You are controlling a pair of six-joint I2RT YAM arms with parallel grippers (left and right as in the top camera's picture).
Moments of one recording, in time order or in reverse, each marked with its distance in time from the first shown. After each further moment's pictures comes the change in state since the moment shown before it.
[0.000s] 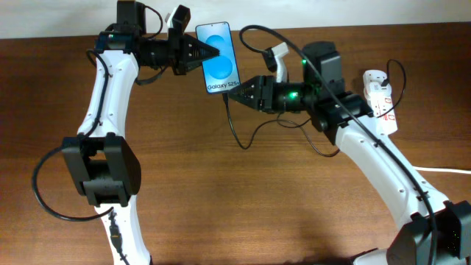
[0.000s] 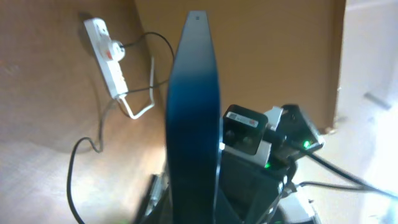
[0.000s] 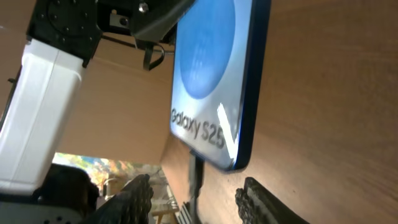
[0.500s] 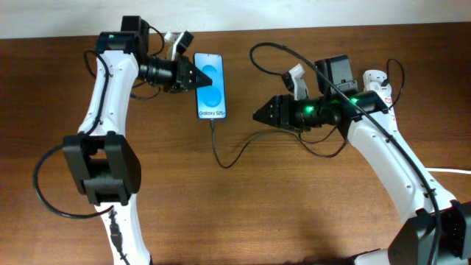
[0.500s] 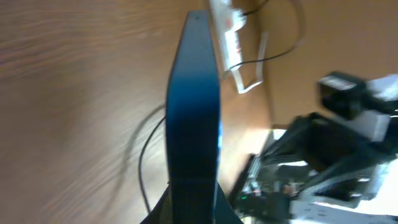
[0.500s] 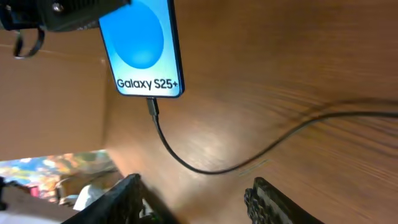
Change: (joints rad) left arm 0.003 0.019 -0.001 -0.370 -0.468 0.453; right arm -0.090 0.003 0.002 -0.467 0.149 -0.306
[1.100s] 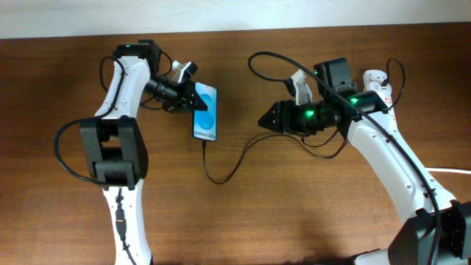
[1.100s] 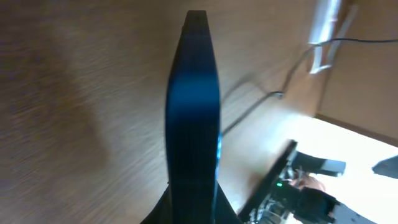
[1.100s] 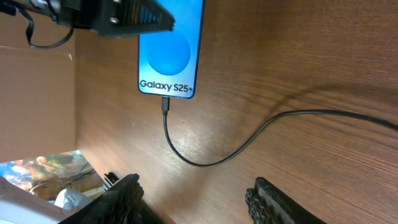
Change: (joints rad) left arm -0.008 0.183 0.000 -0.079 -0.204 0.004; right arm 0.000 0.000 0.000 -0.080 0.089 -0.049
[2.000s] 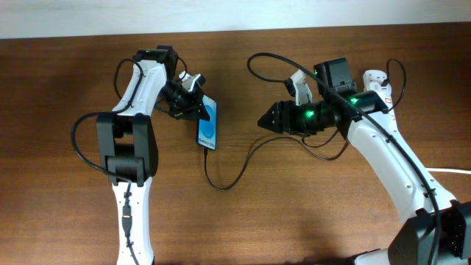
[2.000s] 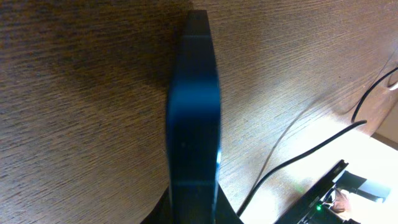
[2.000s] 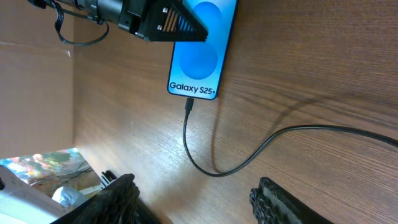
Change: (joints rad) left arm -0.063 0.068 0.000 0.060 -0.203 -0.132; right arm 0.000 0.000 0.000 -0.004 0.000 -0.019
